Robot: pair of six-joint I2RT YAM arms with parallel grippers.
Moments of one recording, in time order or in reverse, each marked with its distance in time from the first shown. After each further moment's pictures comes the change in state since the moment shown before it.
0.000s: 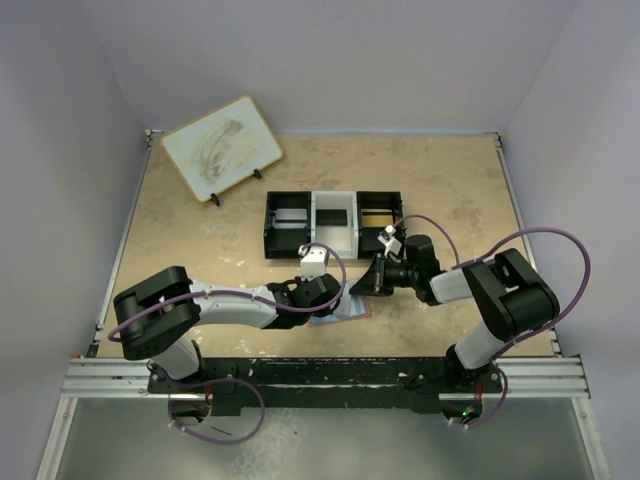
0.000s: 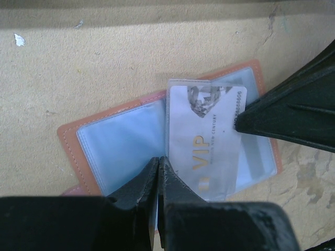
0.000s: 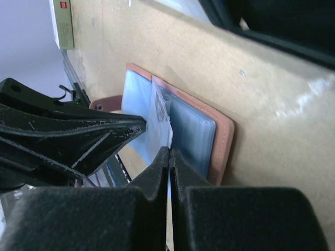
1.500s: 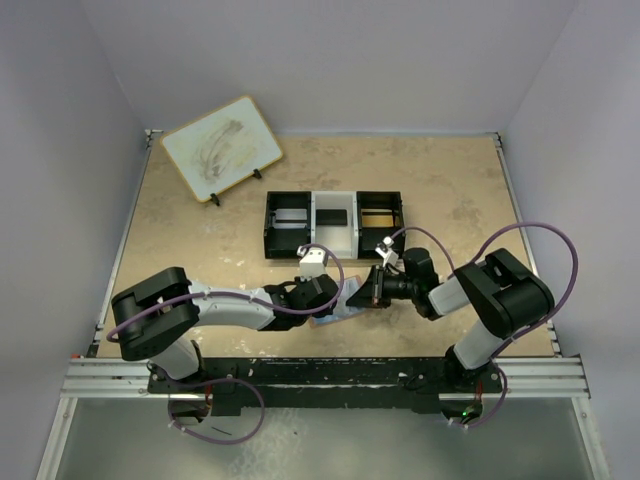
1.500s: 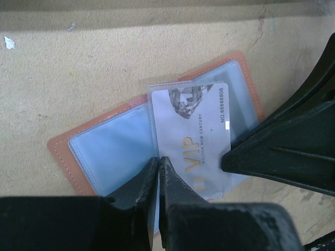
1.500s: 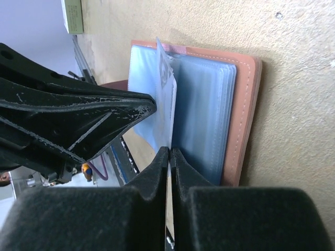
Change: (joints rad) left arm -0.001 -0.012 -0.039 0.084 0.012 0.016; right arm 0.079 0.027 -0.074 0.154 0.000 0.073
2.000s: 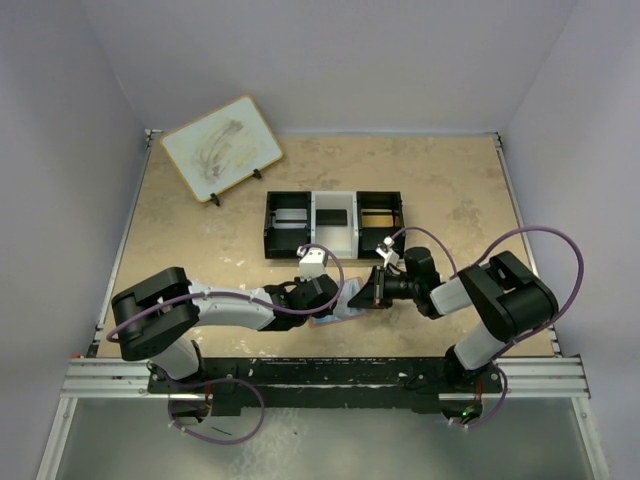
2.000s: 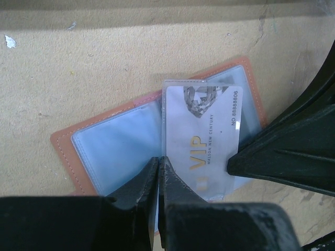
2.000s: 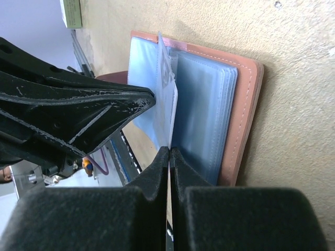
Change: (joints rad) left arm -0.001 0.000 0.000 -0.006 -0.005 -0.006; right arm -0.017 -0.027 -0.002 -0.045 -0.024 -0.011
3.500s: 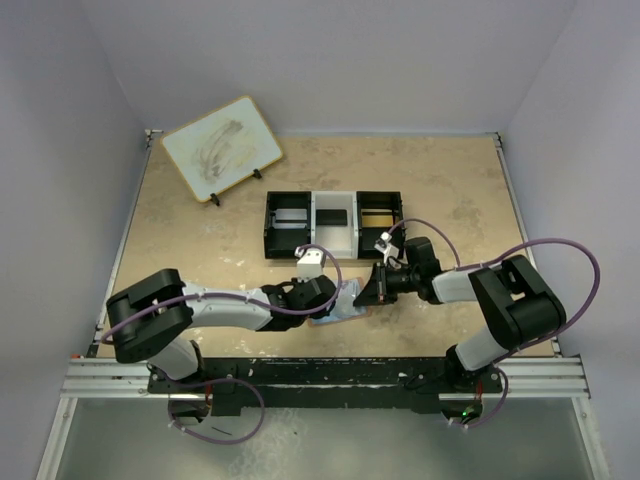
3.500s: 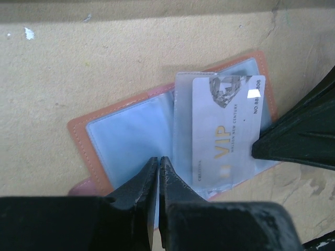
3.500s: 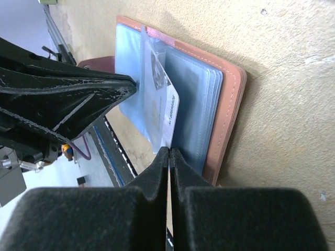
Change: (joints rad) left arm 0.000 -0.018 0.000 -0.038 -0.007 0.000; right arm -0.056 -0.059 0.118 -0.373 -0.044 -0.246
